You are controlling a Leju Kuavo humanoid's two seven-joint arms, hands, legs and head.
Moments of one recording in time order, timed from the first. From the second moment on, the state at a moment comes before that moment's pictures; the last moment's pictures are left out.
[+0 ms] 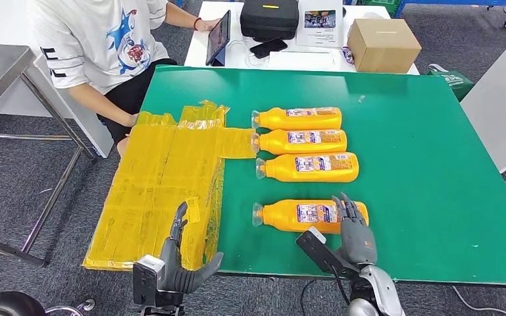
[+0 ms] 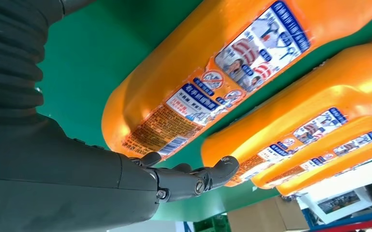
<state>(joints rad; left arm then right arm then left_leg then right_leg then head) 0.15 -0.27 -0.26 -1.34 -0.16 0.19 -0.57 0.10 -0.09 0.26 -1.53 0.93 -0.27 0.04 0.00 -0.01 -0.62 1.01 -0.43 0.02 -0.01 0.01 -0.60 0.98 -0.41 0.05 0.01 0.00</state>
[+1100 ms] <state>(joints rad) 0.10 -0.27 -0.26 -1.27 -0.14 0.15 -0.57 -0.11 -0.13 0.27 -1.26 0.99 -0.16 0.04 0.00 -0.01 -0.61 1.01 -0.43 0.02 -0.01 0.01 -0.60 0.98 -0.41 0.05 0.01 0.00</state>
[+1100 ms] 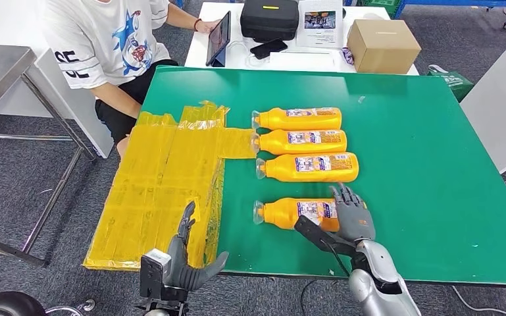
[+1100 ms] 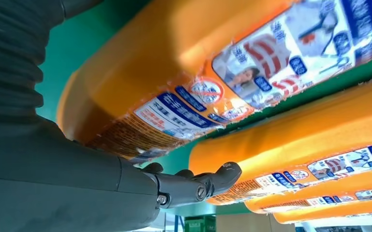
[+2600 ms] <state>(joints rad) 0.04 -0.28 -0.25 -1.15 -0.12 0.12 -0.59 -0.32 -0.26 0.38 -1.08 0.78 0.12 0.07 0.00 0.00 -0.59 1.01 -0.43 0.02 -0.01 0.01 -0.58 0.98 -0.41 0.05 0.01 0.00</state>
